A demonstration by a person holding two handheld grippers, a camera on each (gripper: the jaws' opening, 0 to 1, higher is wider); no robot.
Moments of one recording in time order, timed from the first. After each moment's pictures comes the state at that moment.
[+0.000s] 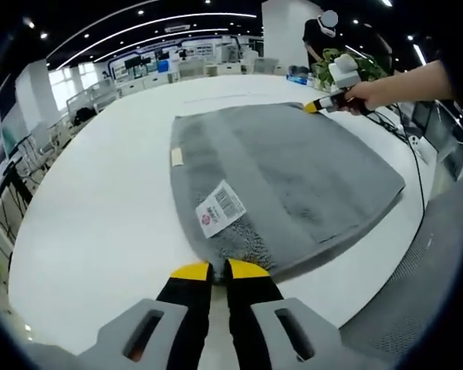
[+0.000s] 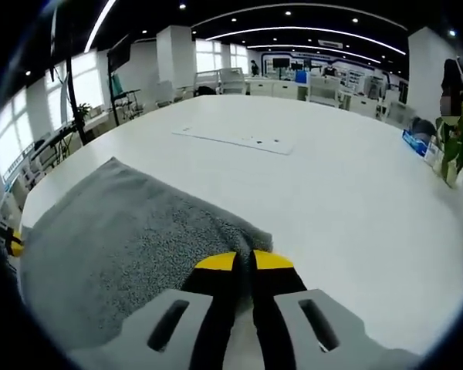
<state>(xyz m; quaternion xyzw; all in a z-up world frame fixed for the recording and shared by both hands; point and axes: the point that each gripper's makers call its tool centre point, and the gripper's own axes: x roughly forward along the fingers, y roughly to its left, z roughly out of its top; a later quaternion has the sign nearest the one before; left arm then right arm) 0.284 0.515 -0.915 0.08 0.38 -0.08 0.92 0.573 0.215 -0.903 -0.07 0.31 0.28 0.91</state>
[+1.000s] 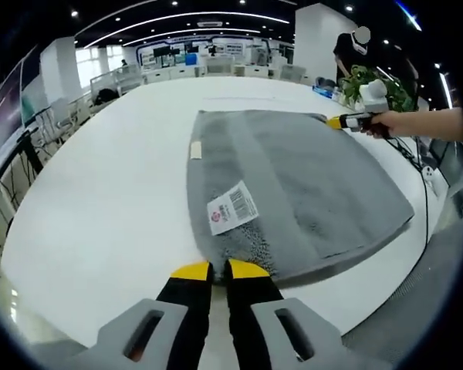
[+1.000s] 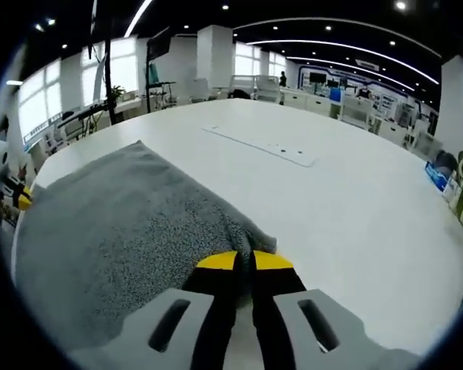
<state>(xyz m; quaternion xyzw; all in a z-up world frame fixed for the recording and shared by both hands) 0.283 0.512 -0.913 0.02 0.39 -0.03 0.92 0.589 0.210 -0.915 -0.12 0.25 0.36 0.89</state>
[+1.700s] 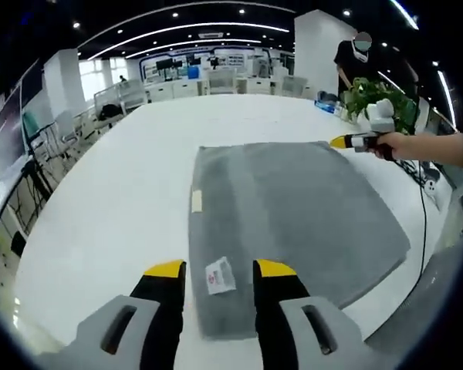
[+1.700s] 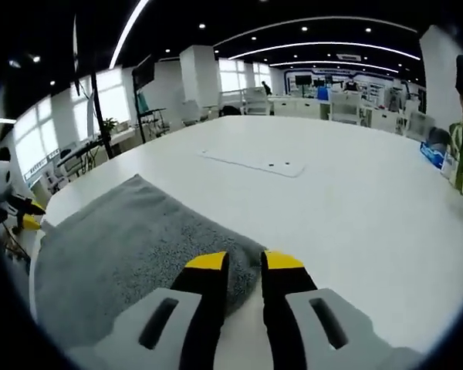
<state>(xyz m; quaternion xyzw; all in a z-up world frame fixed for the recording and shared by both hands) 0.334 0.493 -0.843 0.05 0.33 -0.03 0.94 0.599 0.205 -0.891 -0.05 0.26 0.35 0.90</state>
